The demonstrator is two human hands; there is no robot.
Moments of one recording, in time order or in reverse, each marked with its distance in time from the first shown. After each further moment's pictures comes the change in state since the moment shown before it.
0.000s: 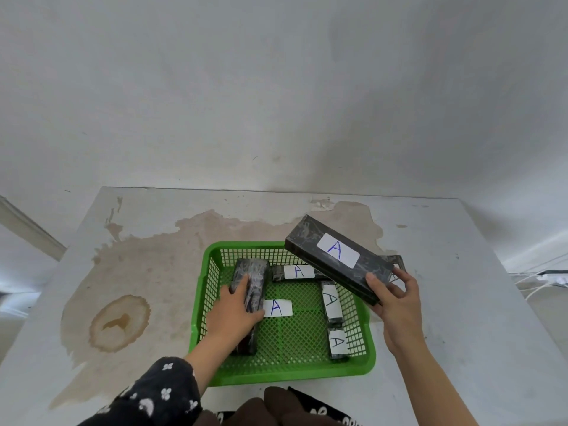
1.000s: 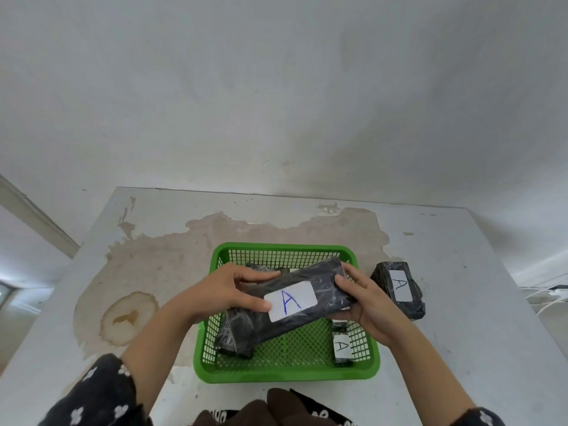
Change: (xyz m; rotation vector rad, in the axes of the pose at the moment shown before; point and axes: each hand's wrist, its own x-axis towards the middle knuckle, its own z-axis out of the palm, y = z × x) left_hand -0.047 0.022 -0.127 -0.798 -0.475 0.372; right_hand -0.010 -0.020 0.041 -0.057 -0.680 0.331
